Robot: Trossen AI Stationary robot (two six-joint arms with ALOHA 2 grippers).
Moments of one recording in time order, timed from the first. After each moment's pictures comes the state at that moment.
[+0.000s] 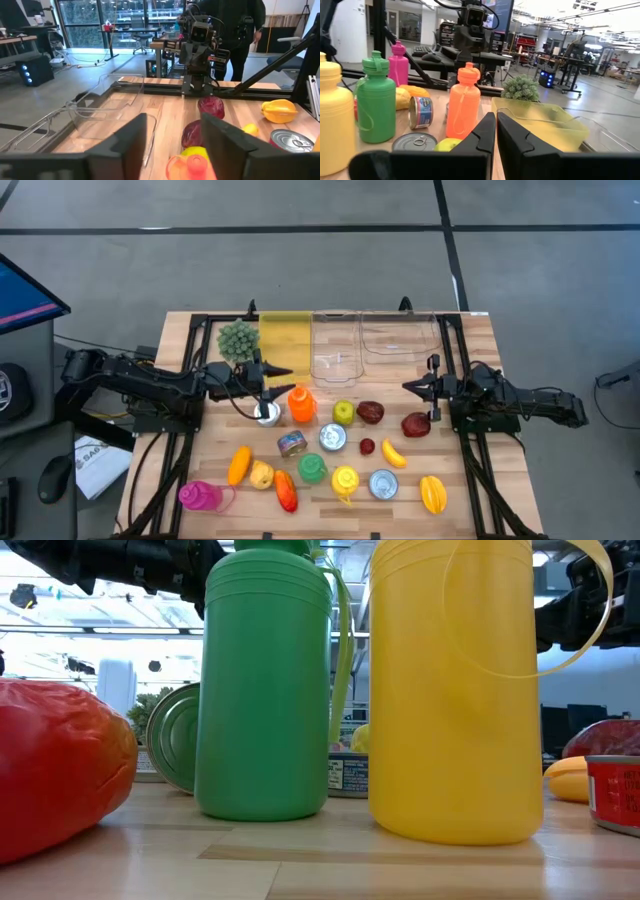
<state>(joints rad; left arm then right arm) -0.03 1.05 0.45 0.56 -0.25 0.02 -0.12 0.03 0.02 0.06 -0.05 -0.16</state>
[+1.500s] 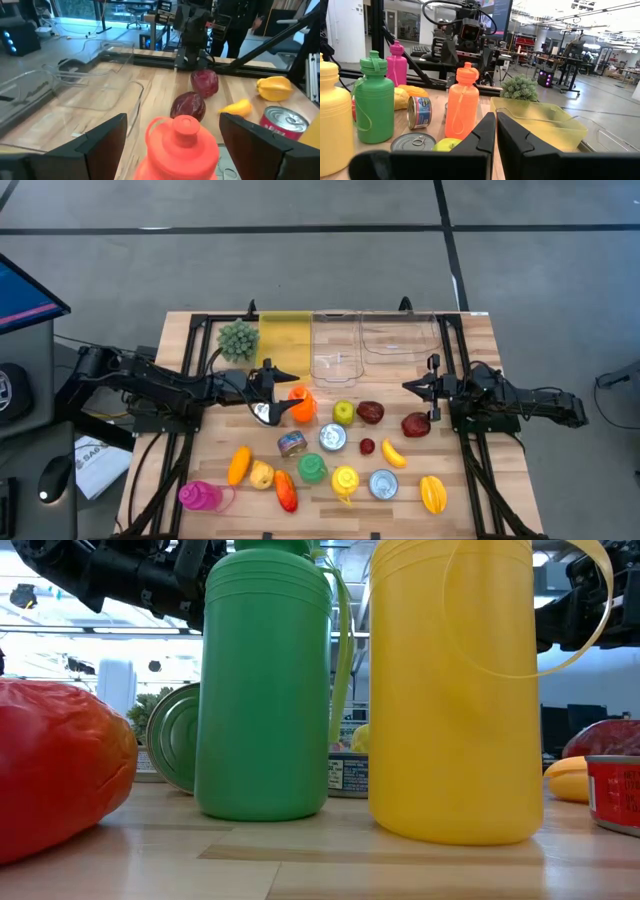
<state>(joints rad) -0.06 1.21 0.45 0.59 -0.25 -0.08 -0.12 0.03 0.02 0.06 -0.05 -0.16</state>
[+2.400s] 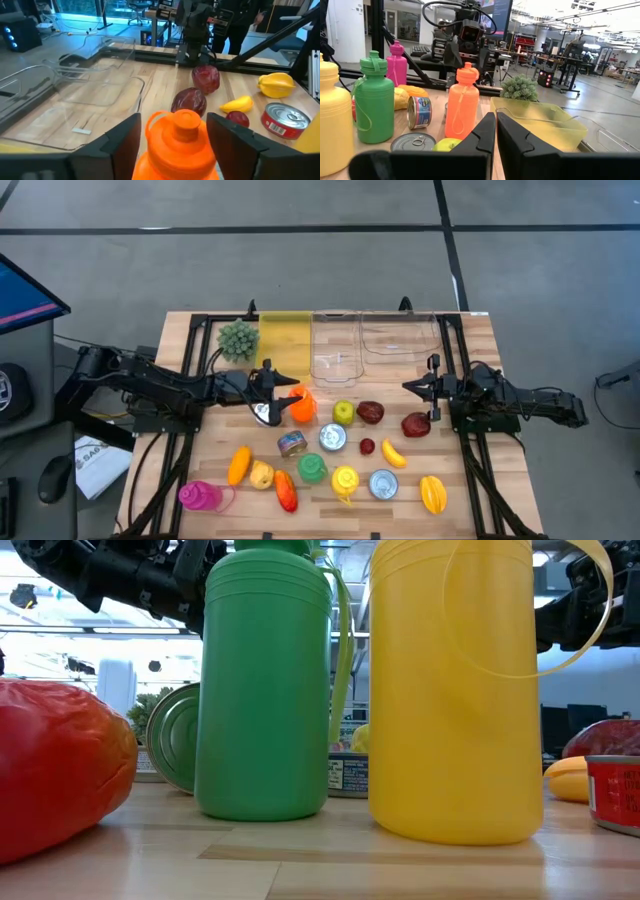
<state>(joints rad) -0.06 1.21 0.45 0.56 -0.26 -0.09 -0.12 0.03 0.02 0.07 -0.05 -0.16</state>
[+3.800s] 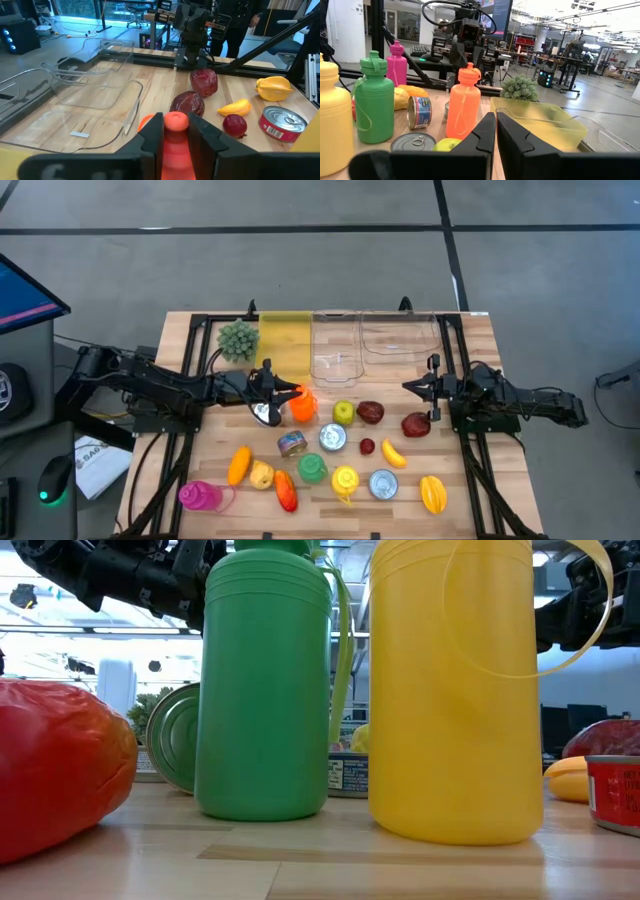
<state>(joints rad) -0.05 1.21 0.45 0.57 -0.25 -0.09 -0.12 0.03 0.02 0.06 -0.05 -0.16</state>
